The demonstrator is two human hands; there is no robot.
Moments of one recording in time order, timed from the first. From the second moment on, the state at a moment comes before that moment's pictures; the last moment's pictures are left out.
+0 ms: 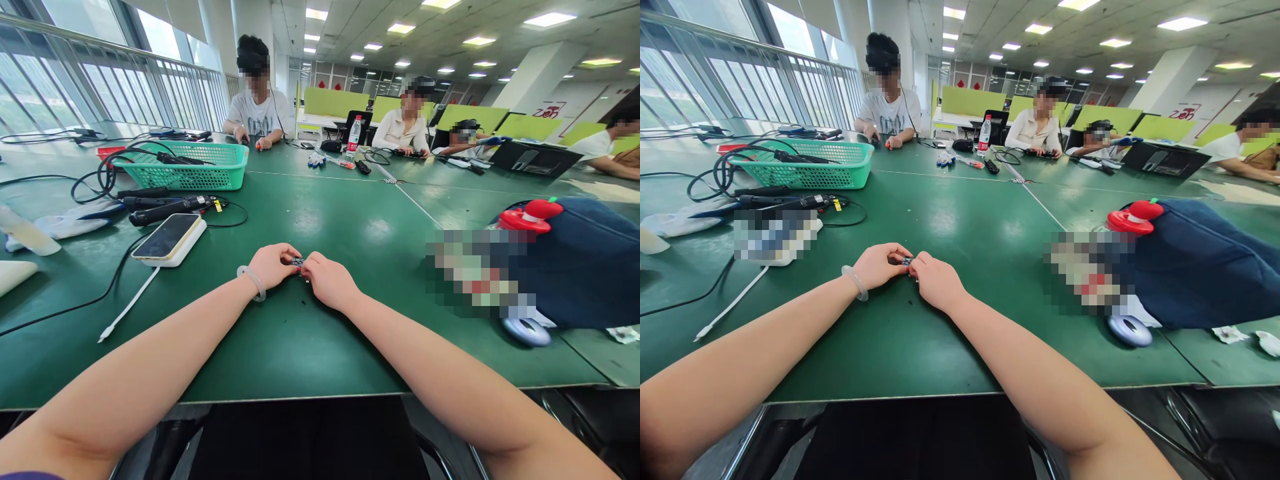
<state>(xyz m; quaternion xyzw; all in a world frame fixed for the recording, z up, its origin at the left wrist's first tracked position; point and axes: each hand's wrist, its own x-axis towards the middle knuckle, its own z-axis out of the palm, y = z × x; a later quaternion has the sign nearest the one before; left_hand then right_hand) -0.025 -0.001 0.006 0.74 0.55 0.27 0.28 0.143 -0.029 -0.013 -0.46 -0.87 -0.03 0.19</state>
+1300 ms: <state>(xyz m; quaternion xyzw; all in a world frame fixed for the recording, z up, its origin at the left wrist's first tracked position) -0.026 0.000 0.005 0.67 0.52 0.34 0.41 0.159 -0.033 0.002 -0.37 -0.89 0.14 0.22</state>
